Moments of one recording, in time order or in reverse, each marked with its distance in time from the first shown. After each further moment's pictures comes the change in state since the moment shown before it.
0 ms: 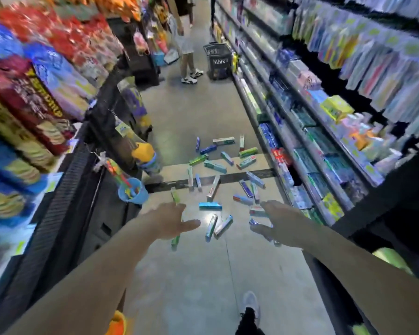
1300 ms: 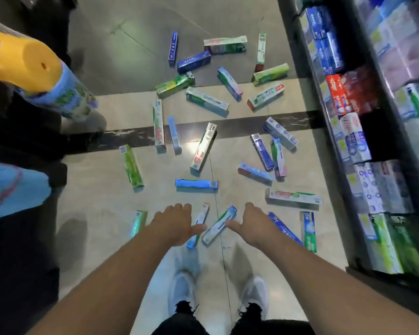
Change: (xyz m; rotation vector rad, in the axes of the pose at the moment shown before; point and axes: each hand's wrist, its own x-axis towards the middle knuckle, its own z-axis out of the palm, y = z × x) left_hand 0.660 -0.049 0.232 -0.092 -0.369 0.019; right_hand 0.598 0.149 0.377 0.365 -0.440 0.501
